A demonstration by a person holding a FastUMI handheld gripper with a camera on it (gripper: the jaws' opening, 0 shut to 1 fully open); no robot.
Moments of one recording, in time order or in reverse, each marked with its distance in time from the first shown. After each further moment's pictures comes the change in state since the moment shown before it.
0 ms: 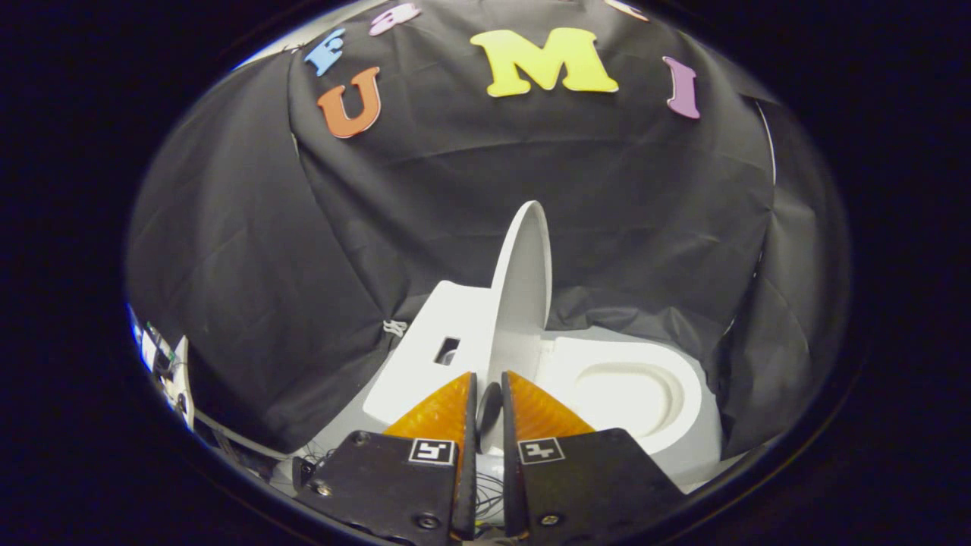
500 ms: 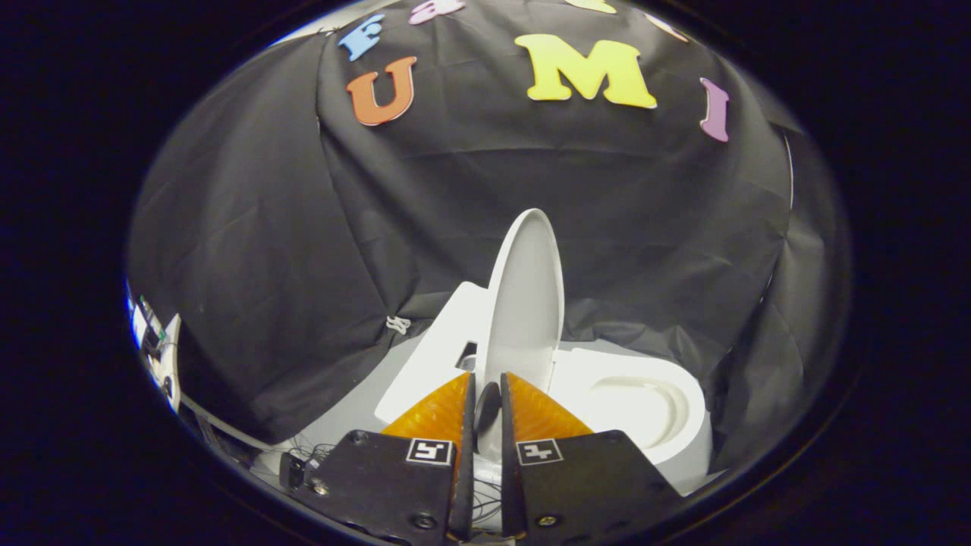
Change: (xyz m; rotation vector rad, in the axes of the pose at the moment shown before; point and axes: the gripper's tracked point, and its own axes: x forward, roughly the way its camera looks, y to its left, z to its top) arm 0.022 0.046 -0.001 -0.096 -0.019 -0.017
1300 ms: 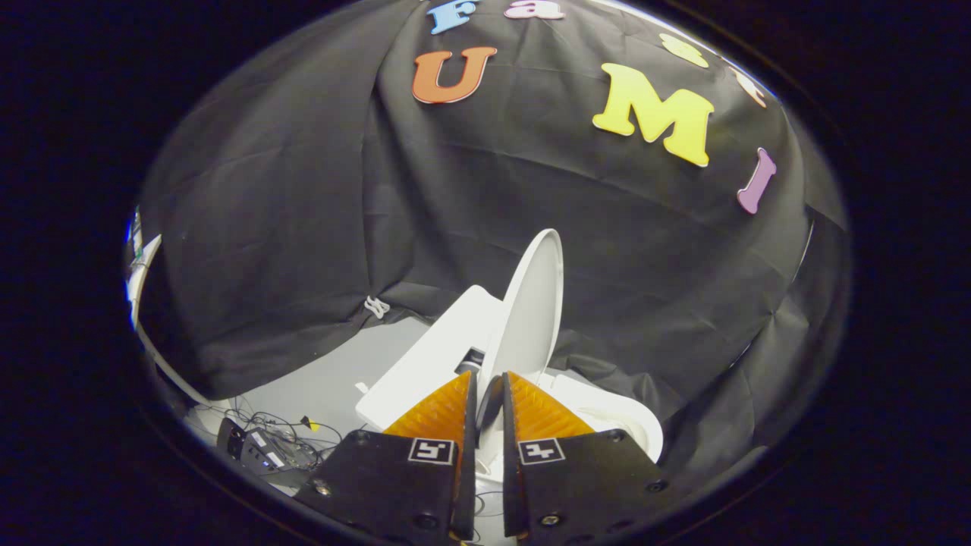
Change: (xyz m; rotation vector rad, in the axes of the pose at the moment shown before) arm 0.023 0.041 -0.007 -0.252 -0.041 -0.085
